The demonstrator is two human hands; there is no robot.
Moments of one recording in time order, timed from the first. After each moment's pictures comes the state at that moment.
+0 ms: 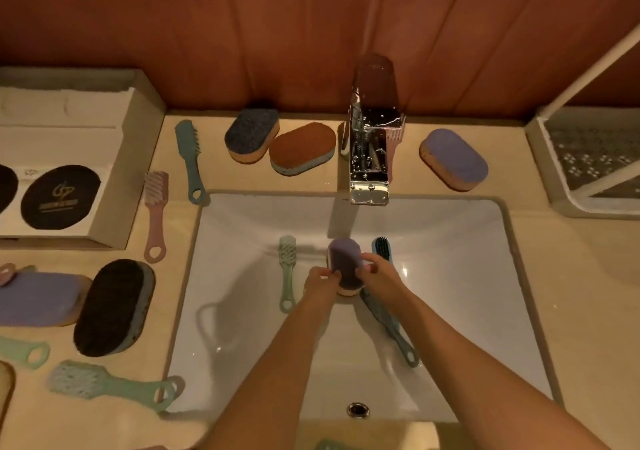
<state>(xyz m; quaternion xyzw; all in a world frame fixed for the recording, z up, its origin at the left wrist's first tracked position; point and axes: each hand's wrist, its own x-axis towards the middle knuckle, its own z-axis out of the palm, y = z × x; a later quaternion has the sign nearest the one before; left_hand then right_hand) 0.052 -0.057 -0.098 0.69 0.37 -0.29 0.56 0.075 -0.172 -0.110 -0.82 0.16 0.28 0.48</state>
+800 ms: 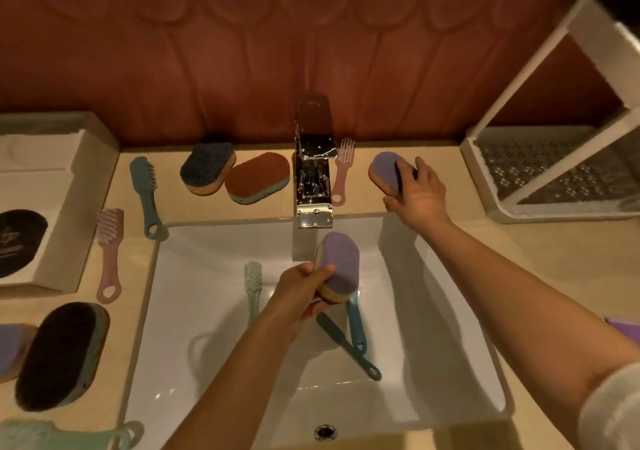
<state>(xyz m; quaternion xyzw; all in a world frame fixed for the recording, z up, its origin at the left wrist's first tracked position) 0.068 -0.071 -0.030 0.55 0.29 -0.28 0.73 0.201 -0.280 -0.032 -1.00 0.02 0.03 0.05</state>
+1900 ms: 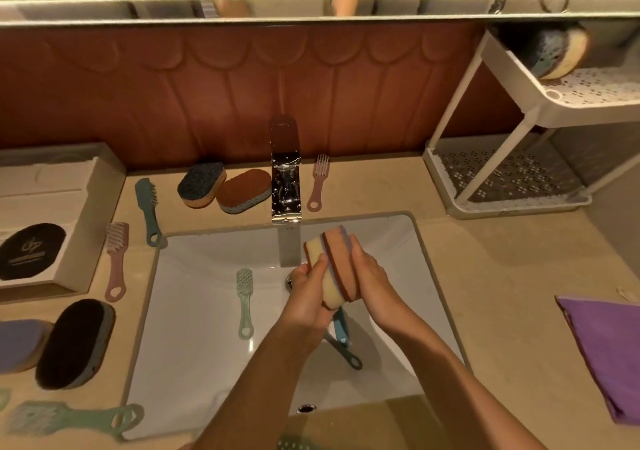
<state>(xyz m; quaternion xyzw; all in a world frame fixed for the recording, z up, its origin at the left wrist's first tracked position) 0.022 -0.128 0.035 0.42 0.28 -0.19 0.84 0.028 -0.233 0.018 -0.79 0.07 0.17 0.58</state>
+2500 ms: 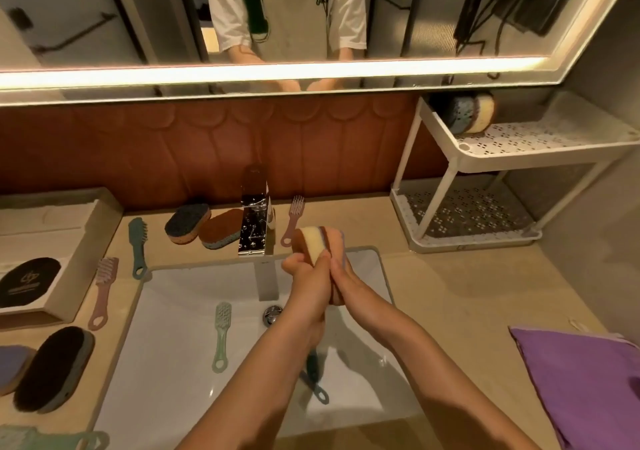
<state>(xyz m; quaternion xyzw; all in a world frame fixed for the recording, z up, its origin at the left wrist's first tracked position) 0.031 -0.199 0.102 0.63 0.25 -0.10 0.73 0.025 -0.283 0.098 -0.73 -0.06 0.24 0.64</state>
